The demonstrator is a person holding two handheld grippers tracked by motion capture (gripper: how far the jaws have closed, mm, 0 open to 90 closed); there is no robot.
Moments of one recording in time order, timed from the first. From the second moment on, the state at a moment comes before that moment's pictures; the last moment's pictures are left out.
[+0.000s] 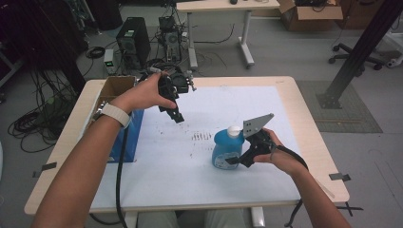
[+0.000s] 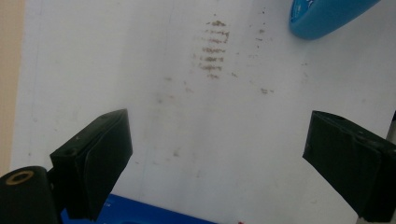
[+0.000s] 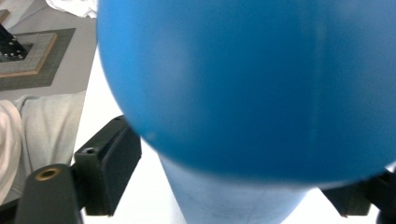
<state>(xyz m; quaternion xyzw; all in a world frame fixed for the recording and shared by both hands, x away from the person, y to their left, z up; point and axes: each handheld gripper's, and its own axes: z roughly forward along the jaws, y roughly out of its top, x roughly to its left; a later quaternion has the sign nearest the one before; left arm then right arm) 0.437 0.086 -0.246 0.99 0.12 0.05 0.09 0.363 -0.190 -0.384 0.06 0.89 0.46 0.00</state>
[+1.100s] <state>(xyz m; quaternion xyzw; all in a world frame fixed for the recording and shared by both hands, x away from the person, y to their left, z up) 0.438 0.085 -0.246 0.99 0.12 0.05 0.09 0.365 -0.194 -0.387 0.07 0.88 0.47 0.01</state>
